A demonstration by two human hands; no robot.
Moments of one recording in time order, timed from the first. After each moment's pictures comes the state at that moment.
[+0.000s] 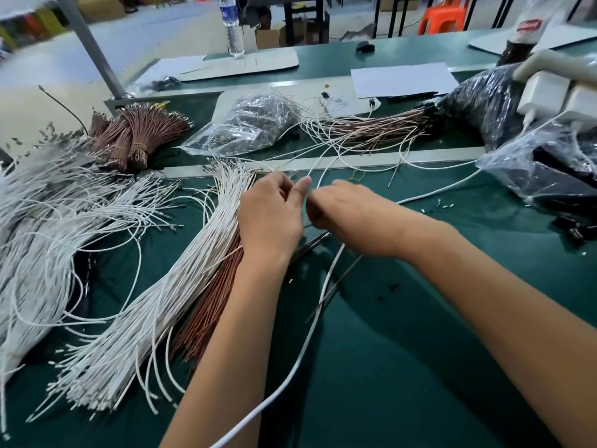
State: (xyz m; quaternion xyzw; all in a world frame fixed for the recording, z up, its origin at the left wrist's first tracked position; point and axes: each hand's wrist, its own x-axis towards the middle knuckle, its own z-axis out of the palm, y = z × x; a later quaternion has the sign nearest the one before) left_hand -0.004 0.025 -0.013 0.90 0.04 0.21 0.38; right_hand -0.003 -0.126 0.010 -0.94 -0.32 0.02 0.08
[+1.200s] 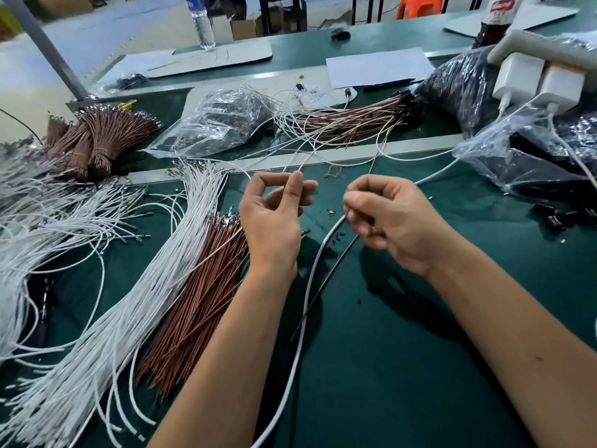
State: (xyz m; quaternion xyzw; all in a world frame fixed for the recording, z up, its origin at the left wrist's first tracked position) left_hand -0.012 -0.026 -0.030 0.61 0.02 0.12 0.79; right_hand -0.023 -0.187 -0.025 -0.63 -0.05 0.06 0.78
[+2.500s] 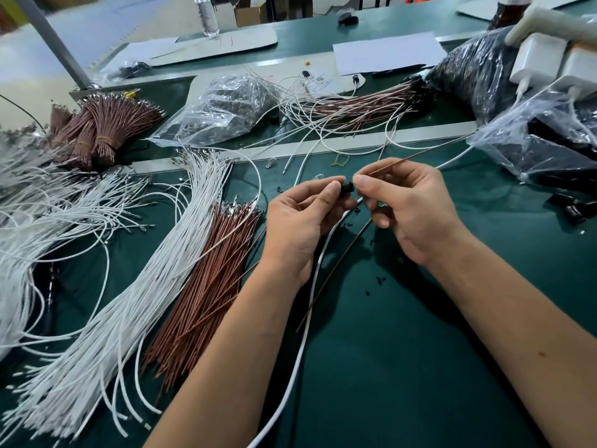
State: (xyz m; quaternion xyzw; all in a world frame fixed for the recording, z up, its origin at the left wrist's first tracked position) left_hand -0.021 -0.032 -0.040 0.53 0.01 -0.06 0.85; right_hand -0.017 -0.185 -0.037 -0.61 -0.01 -0.06 0.79
